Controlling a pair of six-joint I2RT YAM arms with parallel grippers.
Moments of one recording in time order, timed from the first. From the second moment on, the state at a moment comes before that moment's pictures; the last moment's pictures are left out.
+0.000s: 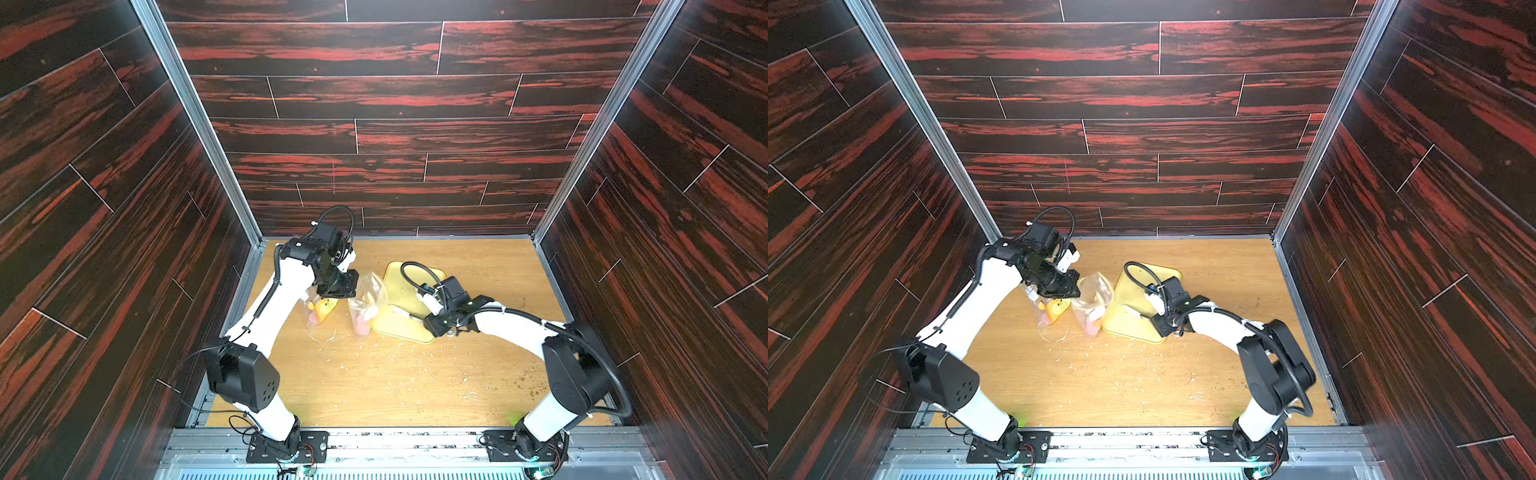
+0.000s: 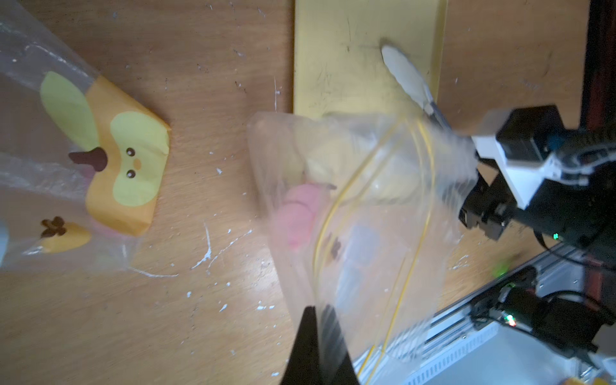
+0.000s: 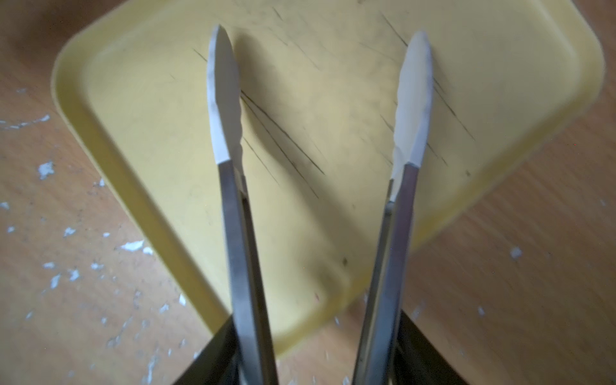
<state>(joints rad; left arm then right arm) -0.30 1.64 1.66 -1.24 0.32 -0.16 0.61 1.68 1.02 -0.37 -0.02 -0.15</state>
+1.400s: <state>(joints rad) -0.44 1.56 1.41 -1.25 0.43 0.18 0.88 1.63 0.71 0.54 -0.21 -0.35</state>
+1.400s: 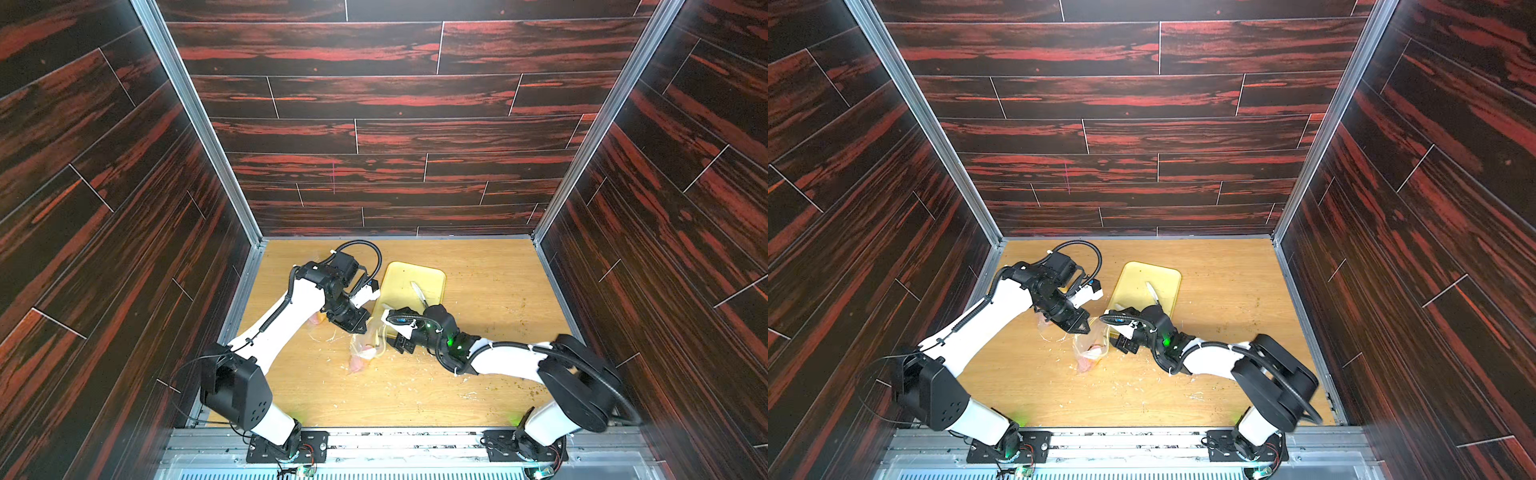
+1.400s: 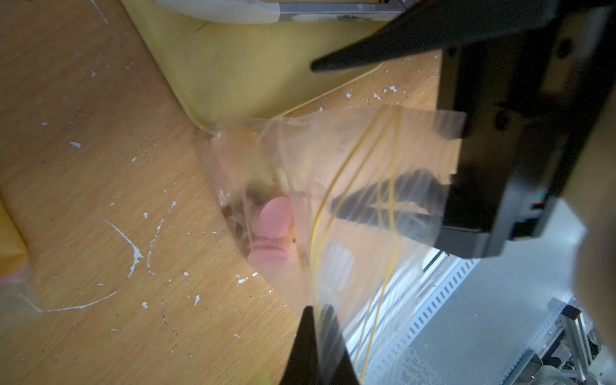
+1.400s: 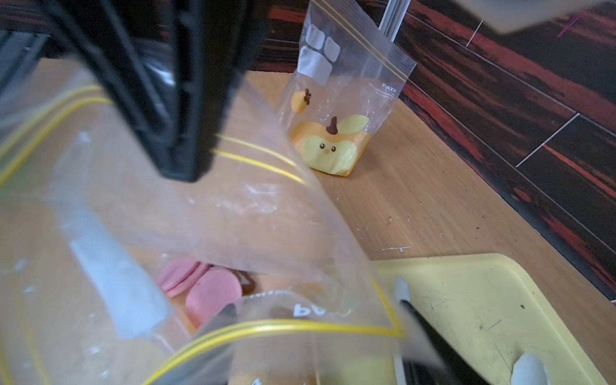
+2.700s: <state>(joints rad) -0.44 1.59 1.43 -1.30 0.34 0.19 0.87 1.53 0.78 0.36 -0.39 -0.34</state>
